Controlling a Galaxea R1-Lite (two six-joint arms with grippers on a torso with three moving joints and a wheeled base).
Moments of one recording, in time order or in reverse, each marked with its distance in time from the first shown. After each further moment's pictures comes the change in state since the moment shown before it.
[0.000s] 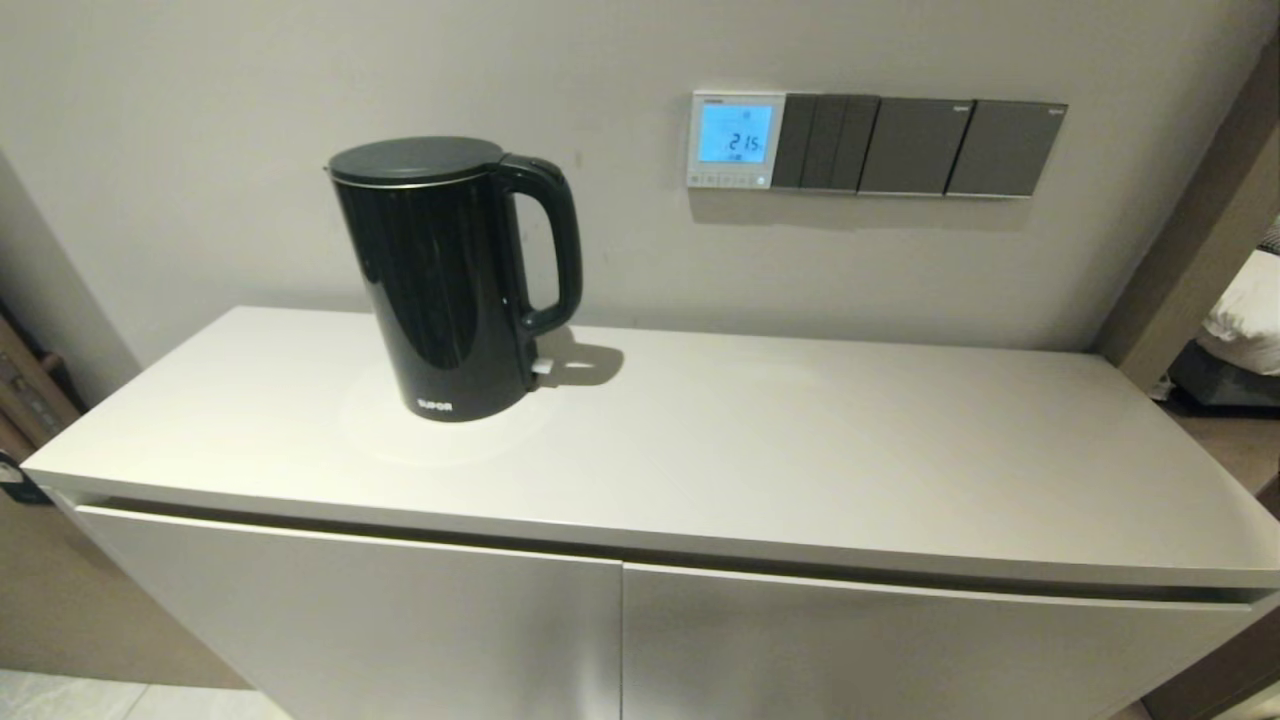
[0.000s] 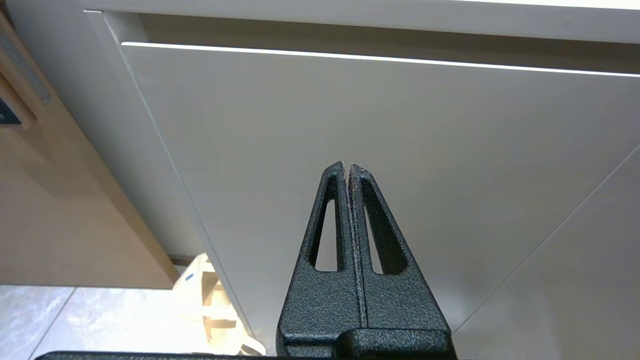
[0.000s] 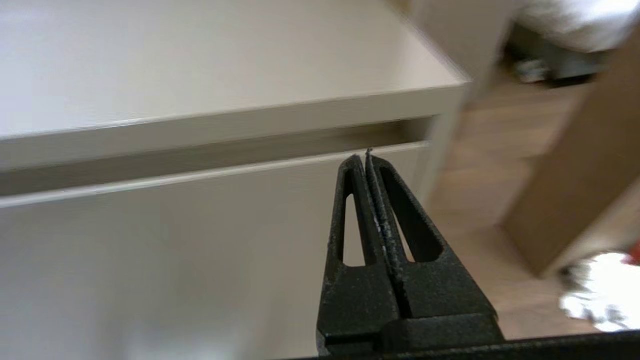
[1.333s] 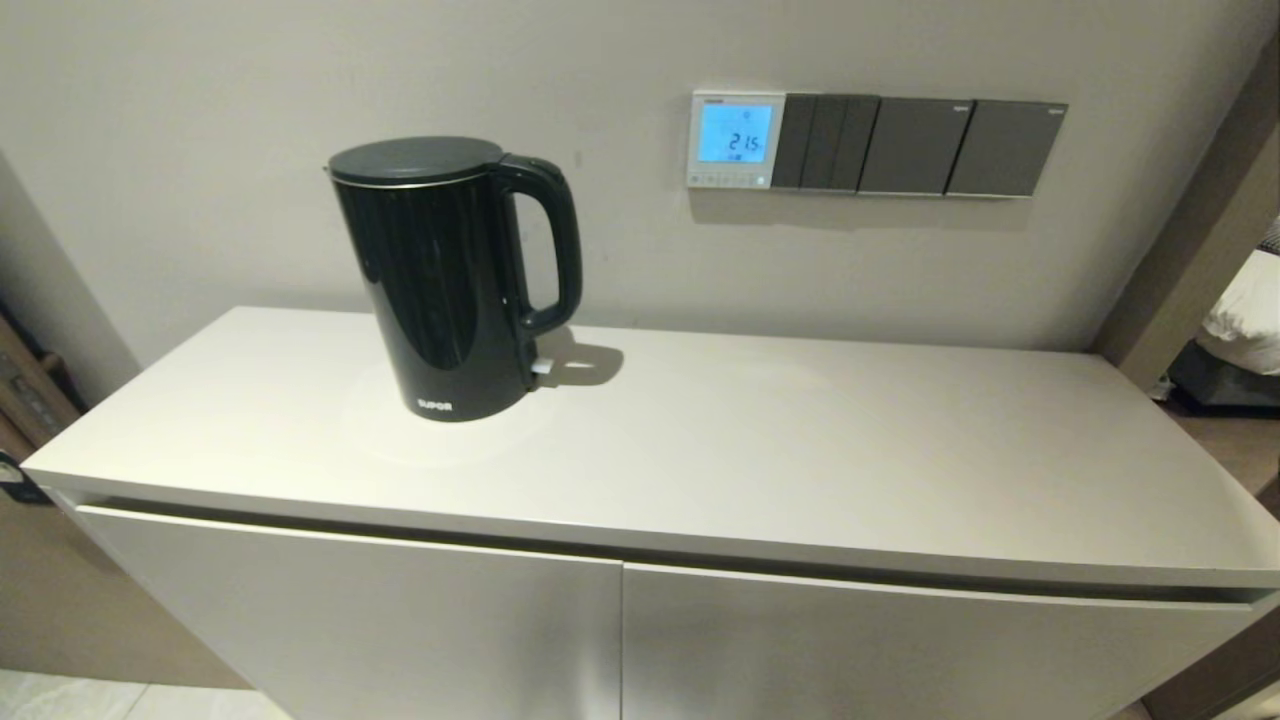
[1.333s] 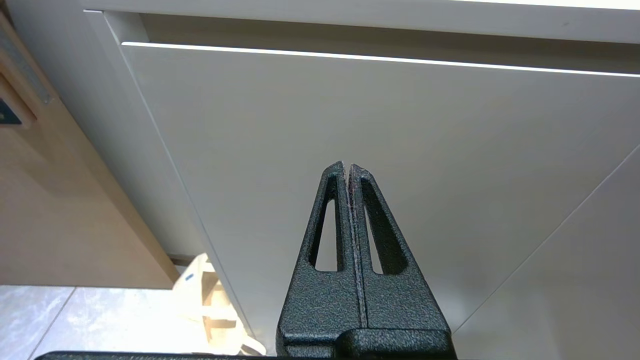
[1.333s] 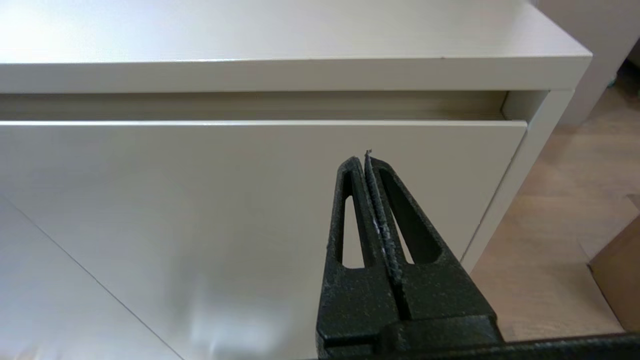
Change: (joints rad) left arm 0.000 0.000 0.000 0.000 0.000 0.000; right arm -0.071 -0.267 -0.001 0.334 0.334 0.014
